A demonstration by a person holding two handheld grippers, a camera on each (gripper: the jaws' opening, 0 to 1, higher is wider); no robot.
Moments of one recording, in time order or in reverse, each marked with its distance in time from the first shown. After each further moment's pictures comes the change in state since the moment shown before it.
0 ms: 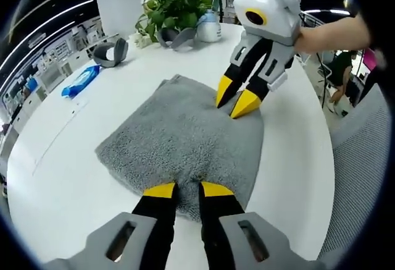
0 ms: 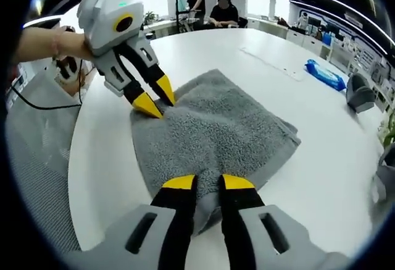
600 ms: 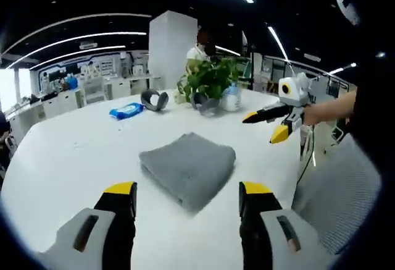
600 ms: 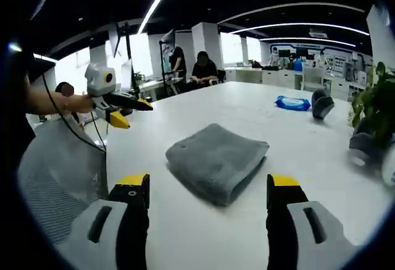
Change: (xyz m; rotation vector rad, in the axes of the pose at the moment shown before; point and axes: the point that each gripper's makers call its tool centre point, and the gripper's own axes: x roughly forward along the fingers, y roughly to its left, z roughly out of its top) left arm -0.175 -0.038 0.008 -0.243 -0.486 0.256; right arm -0.135 0.057 0.019 0.100 -0.393 -0.139
